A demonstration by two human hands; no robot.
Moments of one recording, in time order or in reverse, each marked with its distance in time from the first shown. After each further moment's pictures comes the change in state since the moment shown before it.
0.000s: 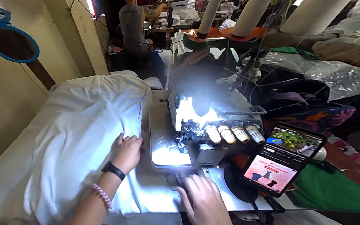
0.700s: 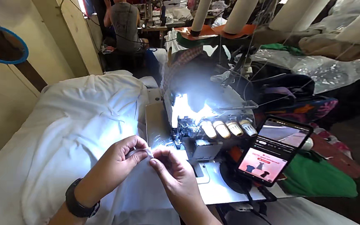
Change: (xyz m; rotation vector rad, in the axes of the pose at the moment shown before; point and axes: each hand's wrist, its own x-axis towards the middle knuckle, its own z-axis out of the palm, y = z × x) left_hand -0.070 0.001 -0.041 -0.926 0.291 0.518; right_hand 0.075 -0.069 -0.024 1.226 0.254 0.063
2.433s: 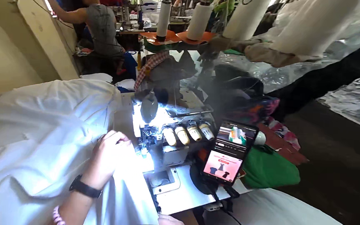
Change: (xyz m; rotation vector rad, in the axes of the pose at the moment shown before) left_hand 0.068 -0.050 0.059 0.575 0.206 -0.084; right_hand -0.107 0.025 -0.086 -0.260 -0.293 0.446
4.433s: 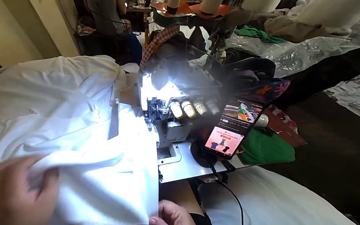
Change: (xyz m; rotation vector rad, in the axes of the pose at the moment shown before) left_hand -0.146 -0.019 -0.099 0.308 0.472 0.057; right_hand -0.042 -0.021 0.020 0.348 0.033 0.208
